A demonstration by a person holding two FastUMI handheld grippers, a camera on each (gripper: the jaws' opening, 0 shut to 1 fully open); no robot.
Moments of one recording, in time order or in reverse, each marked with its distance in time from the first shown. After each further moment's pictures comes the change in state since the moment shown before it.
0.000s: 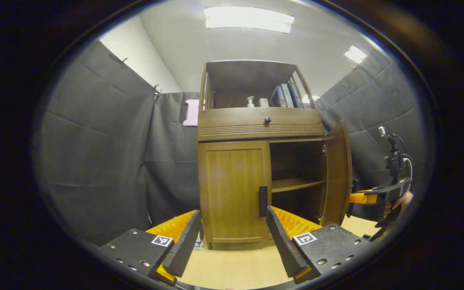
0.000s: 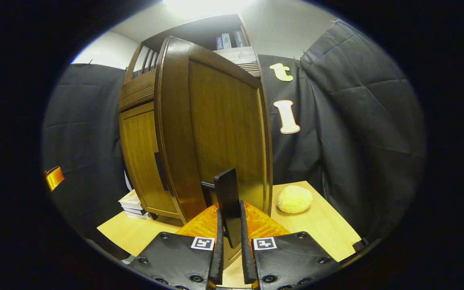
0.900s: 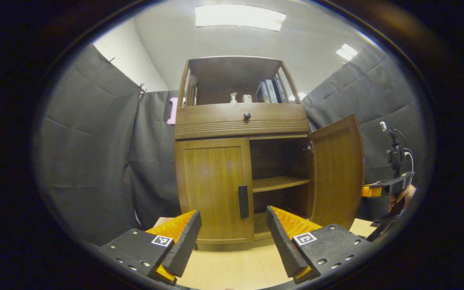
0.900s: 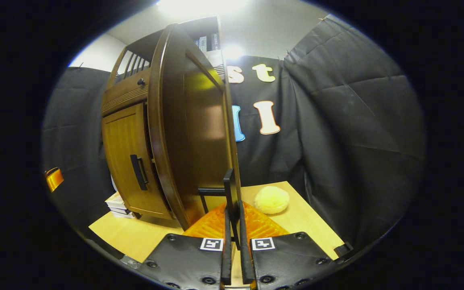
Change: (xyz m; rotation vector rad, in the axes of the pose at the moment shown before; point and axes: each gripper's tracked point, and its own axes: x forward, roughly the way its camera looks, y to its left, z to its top) left arm 0.013 -0.051 0.002 0.020 0.010 -0.075; right arm -0.014 -0.076 0.002 0.019 -0.005 -0.091
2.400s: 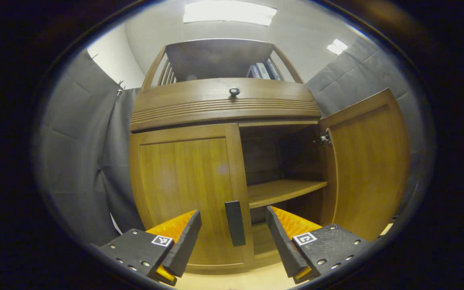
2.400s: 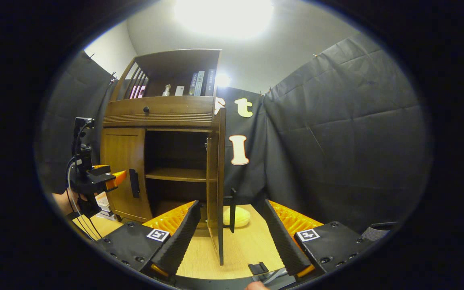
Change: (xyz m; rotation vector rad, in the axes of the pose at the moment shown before) left arm 0.209 -0.031 -0.041 0.026 -0.024 -0.083; right arm -0.160 0.000 0.036 -0.119 -0.201 -0.238
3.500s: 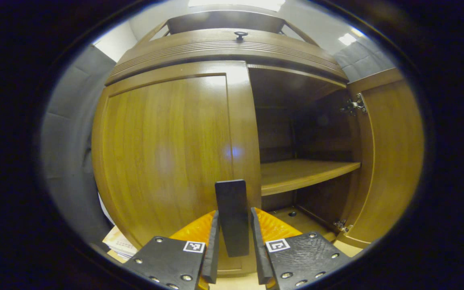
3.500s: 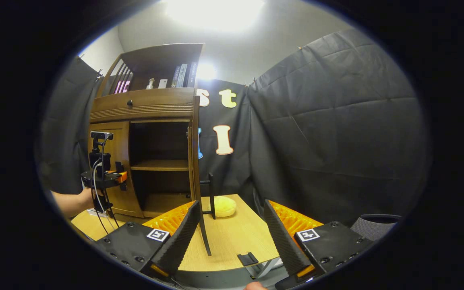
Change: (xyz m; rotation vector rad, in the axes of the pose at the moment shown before) left arm 0.106 -0.002 -0.078 -0.037 0.133 0.037; right arm -0.011 -0.032 -0.026 0.031 0.065 -0.081
